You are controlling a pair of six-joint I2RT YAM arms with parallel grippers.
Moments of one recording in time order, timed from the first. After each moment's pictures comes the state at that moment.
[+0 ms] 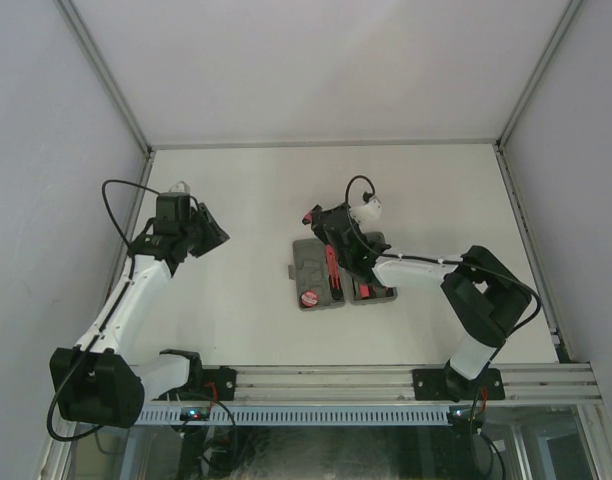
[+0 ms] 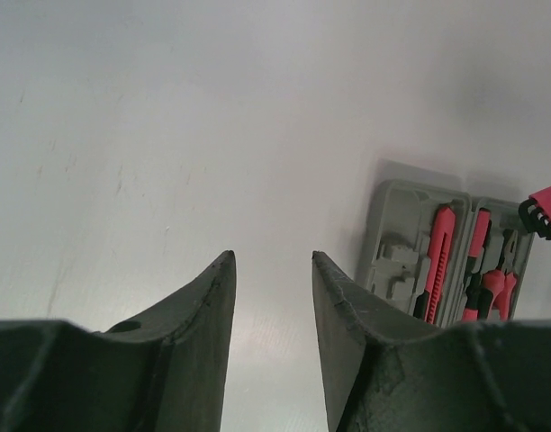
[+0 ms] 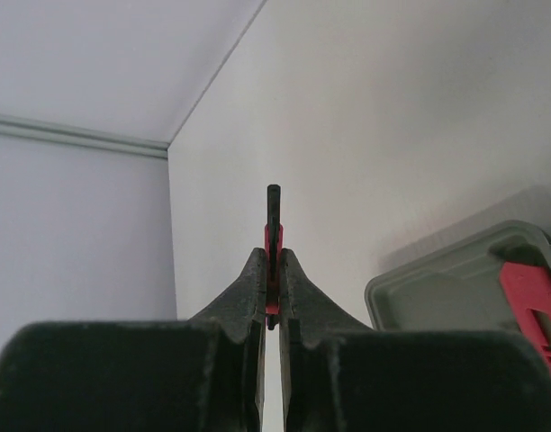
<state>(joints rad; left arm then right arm) -0.12 1.14 0.91 -0.55 0.04 -0.60 0.82 1.69 0.95 0.35 0.55 1.23</state>
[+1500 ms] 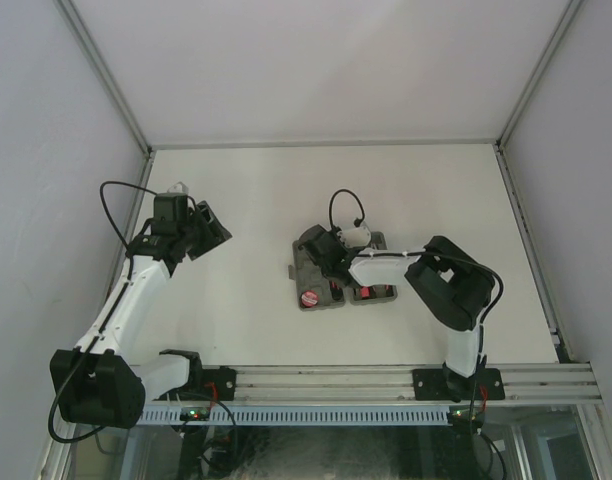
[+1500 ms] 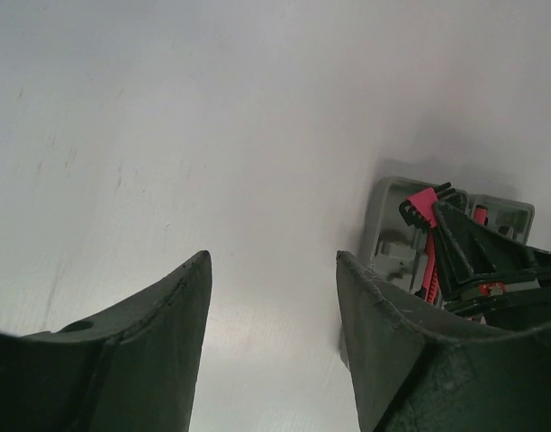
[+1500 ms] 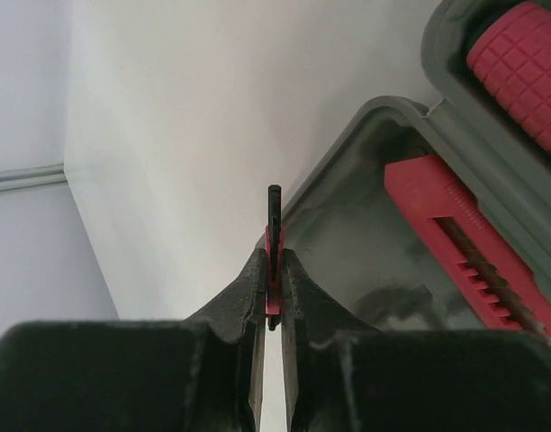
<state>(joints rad) -0.10 1.13 0.91 -0.56 0.06 -0.60 0.89 1.89 1.05 0.06 0.59 1.64</state>
